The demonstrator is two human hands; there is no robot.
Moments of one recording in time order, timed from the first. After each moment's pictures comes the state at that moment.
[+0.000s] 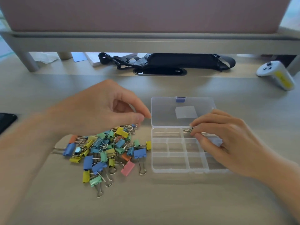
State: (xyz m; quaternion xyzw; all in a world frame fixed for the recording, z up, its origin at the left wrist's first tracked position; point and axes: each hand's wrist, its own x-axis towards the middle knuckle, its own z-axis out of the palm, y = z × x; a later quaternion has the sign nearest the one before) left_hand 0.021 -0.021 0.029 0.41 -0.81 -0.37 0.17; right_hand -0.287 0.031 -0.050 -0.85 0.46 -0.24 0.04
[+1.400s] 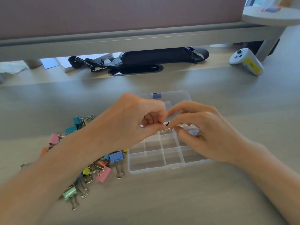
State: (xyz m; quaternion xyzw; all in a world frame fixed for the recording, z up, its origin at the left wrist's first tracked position) left_hand -0.064 -0.020 -0.005 0.29 -0.91 -0.20 0.21; right_hand -0.293 0.027 -0.054 -0.83 0.46 -0.29 0.09
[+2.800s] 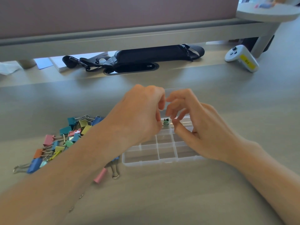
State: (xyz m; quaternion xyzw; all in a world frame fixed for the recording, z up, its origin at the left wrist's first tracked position) left_hand -0.106 -0.018 -0.003 0.46 -0.86 -0.12 0.16; right_hand -0.291 0.033 -0.051 -0.81 0.47 -0.34 0.11
